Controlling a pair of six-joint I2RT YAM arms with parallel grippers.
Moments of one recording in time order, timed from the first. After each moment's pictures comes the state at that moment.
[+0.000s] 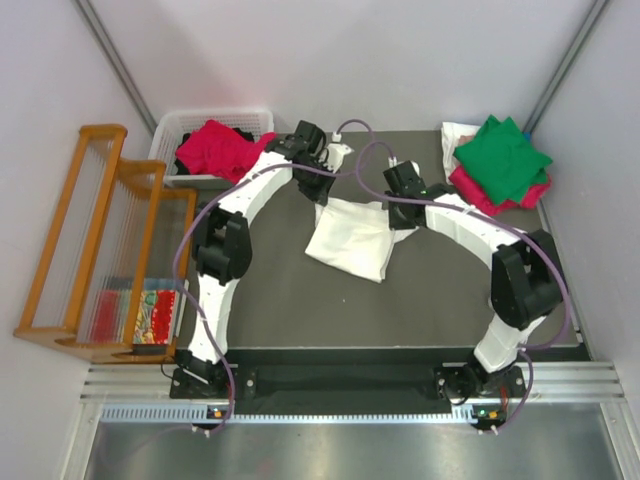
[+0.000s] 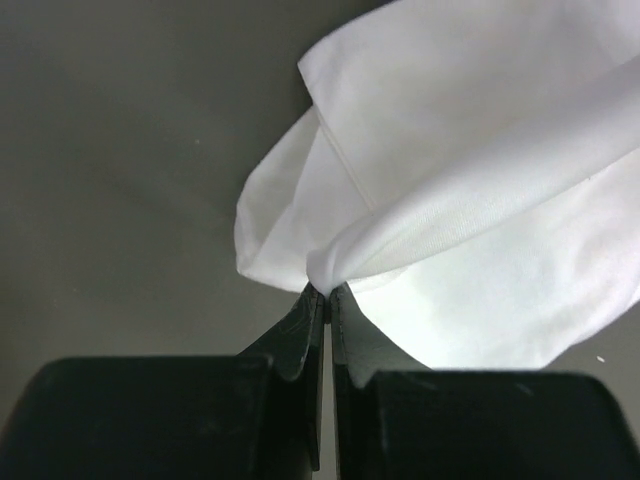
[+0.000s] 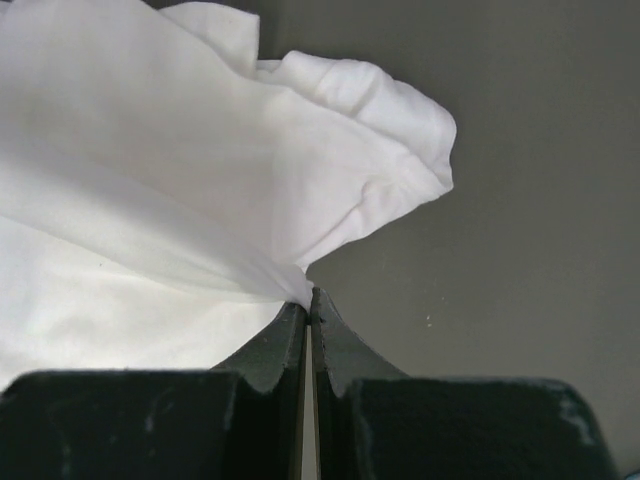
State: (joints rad) left arm -0.44 2.22 2.07 -0.92 0.32 0.32; right arm 0.49 1.69 1.28 -0.58 0.26 0.35
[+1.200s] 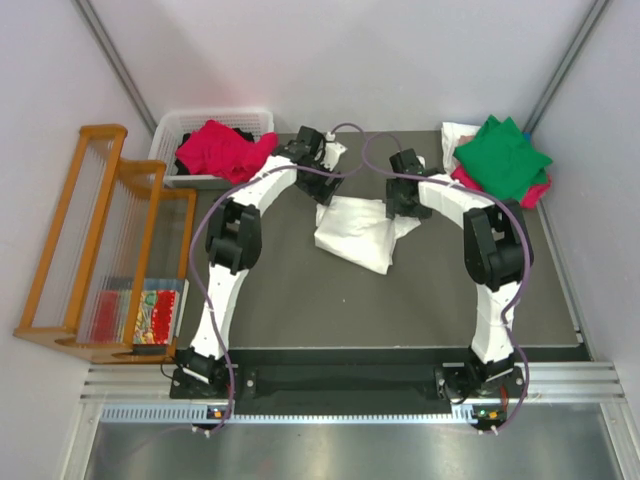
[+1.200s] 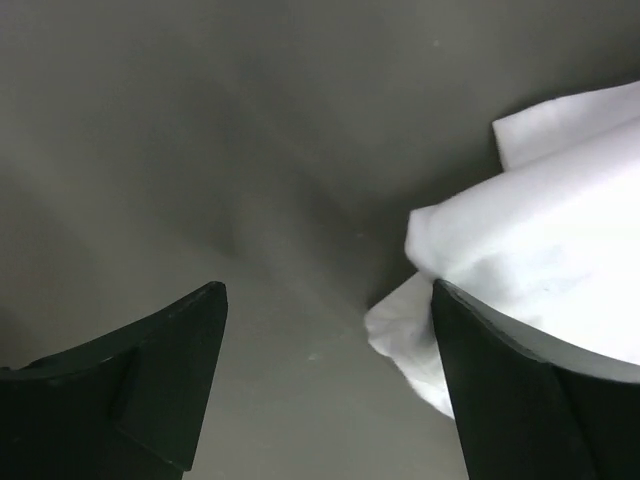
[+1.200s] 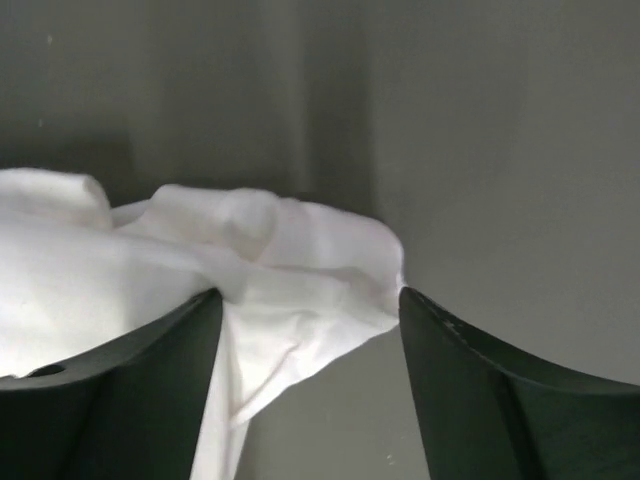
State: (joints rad) left arm -0.41 2.45 2.20 -0.76 0.17 0.29; right arm 0.35 2.04 1.51 -0.57 0.24 0.33
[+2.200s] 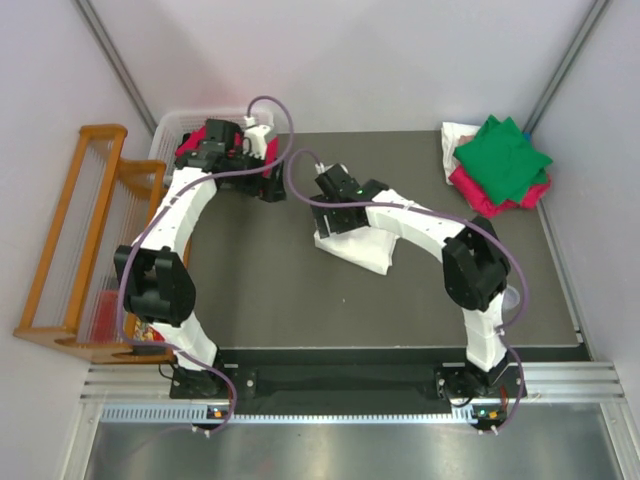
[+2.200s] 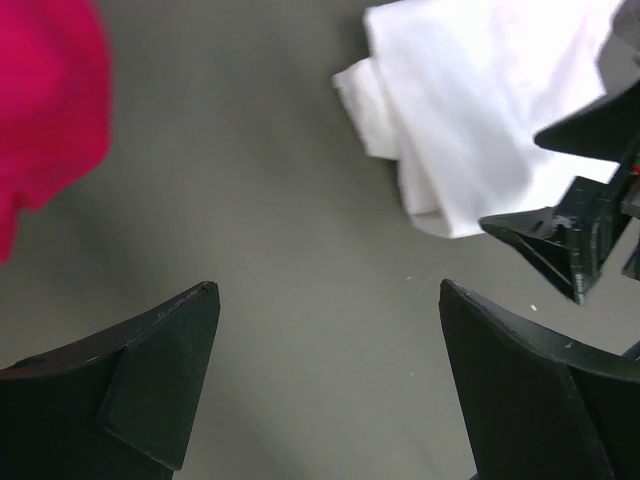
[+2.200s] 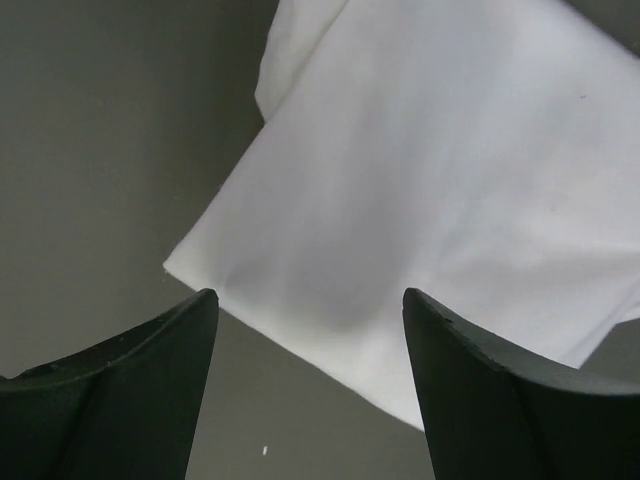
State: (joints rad) left arm -0.18 1.72 1.62 -0.78 0.45 0.15; right arm 0.75 1.98 1.66 -0.66 0.19 0.36
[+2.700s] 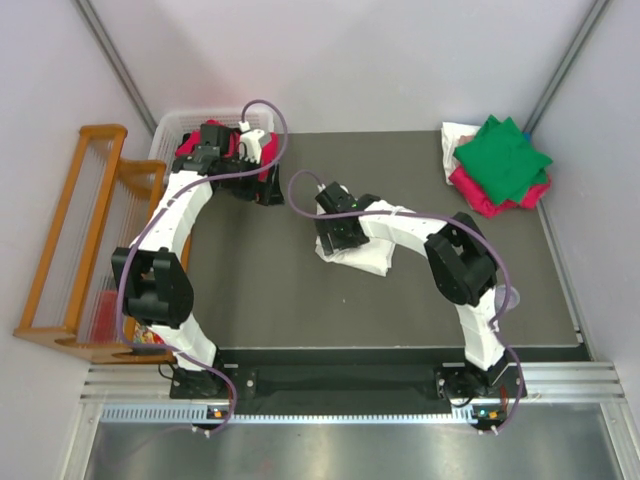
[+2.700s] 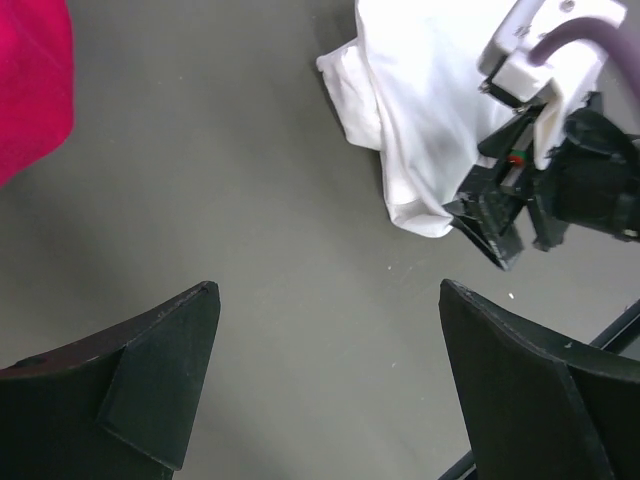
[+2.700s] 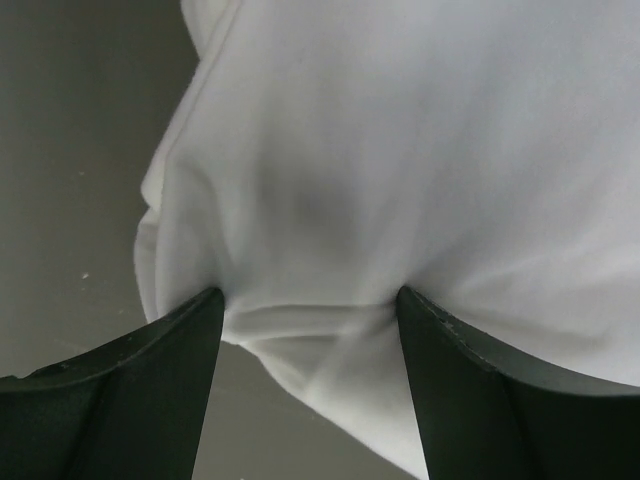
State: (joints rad) left arm -0.12 1.70 1.57 -0.77 0.52 0.14; right arm 0.77 2.06 1.56 -0.61 0.15 0.39
